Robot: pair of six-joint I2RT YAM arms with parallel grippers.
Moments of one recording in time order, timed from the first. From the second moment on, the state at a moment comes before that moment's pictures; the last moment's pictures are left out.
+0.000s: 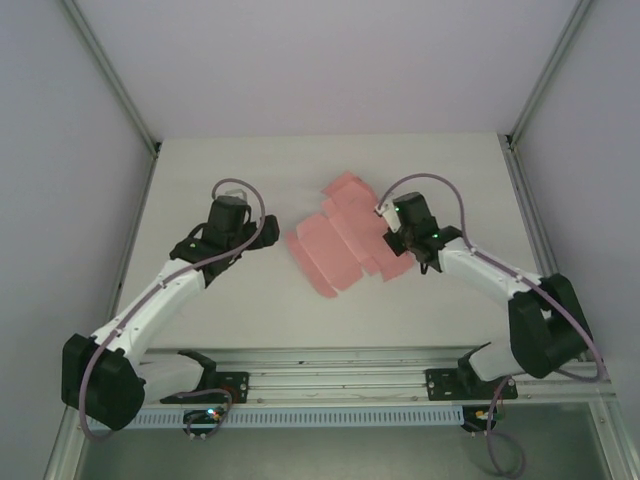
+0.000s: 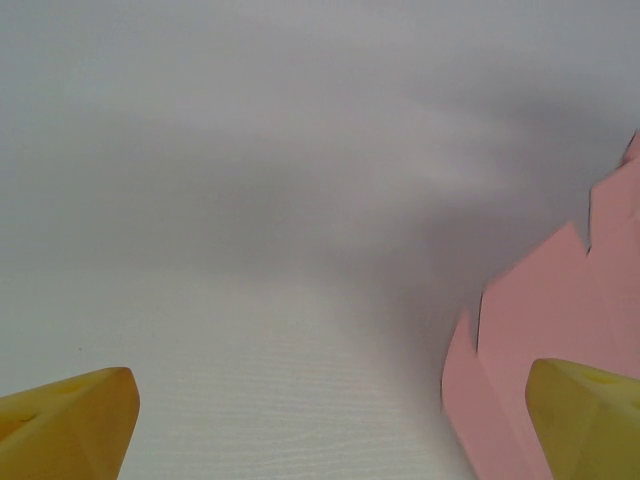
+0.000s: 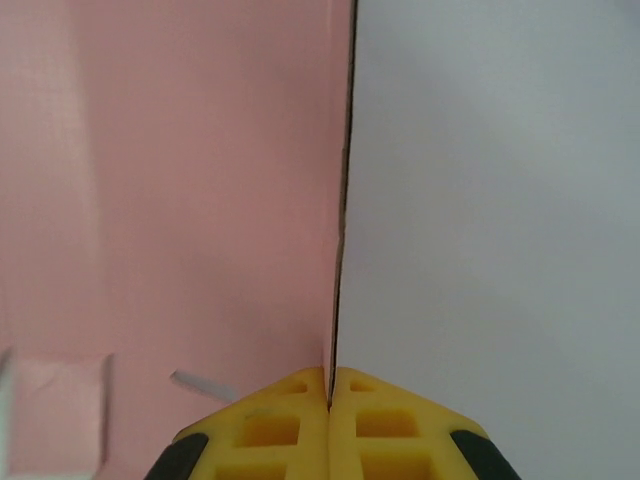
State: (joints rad) left arm -0.48 1.17 0.89 -0.45 -0.17 -0.51; right arm 0.44 1.45 0.88 -0.23 0.26 -0.35
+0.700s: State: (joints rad) left arm -0.45 1.51 1.09 -0.34 0.00 -0.47; right arm 0.70 1.71 0.72 0.63 0.61 -1.09
